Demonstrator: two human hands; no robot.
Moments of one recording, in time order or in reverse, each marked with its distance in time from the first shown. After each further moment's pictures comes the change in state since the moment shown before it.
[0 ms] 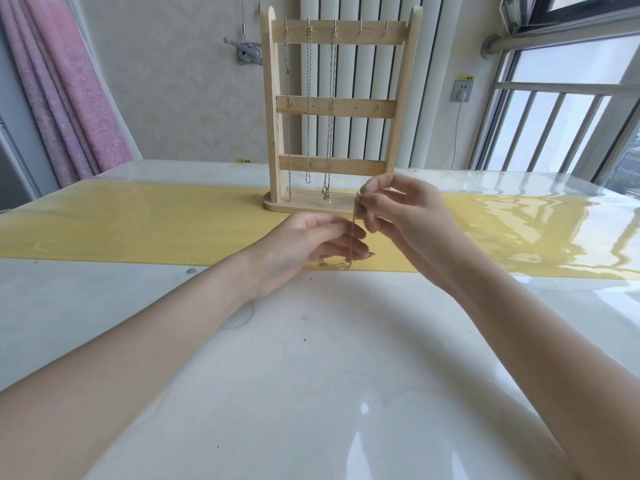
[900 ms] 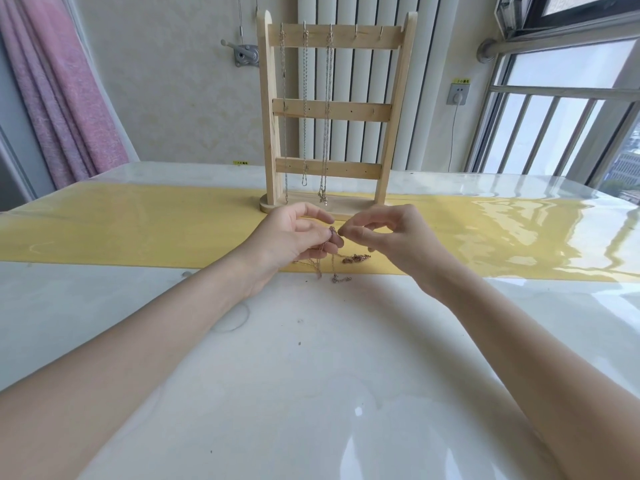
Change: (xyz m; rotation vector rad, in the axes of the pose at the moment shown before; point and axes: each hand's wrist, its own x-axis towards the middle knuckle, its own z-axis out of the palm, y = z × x) left_hand -0.001 0.003 -0.007 -0.033 0.189 -0.001; right_hand 0.001 0.018 -0.006 -0.466 -0.011 0.005
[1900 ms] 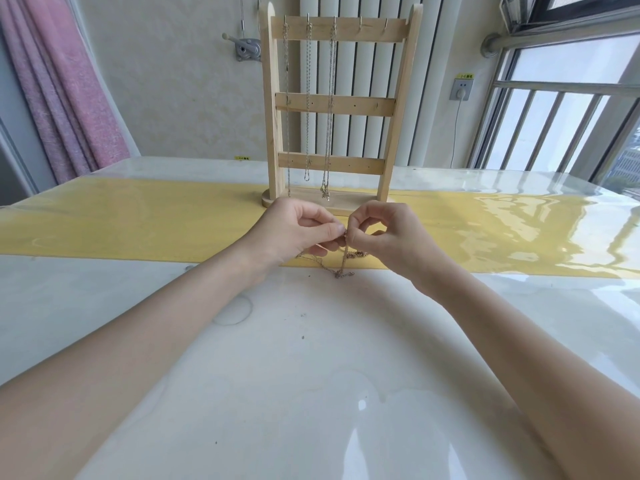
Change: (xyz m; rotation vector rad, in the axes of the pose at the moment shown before) left_hand -0.001 0.004 -0.001 0.152 -0.021 0.052; right_hand -0.002 -0.002 0.011 -0.090 0.006 -0.033
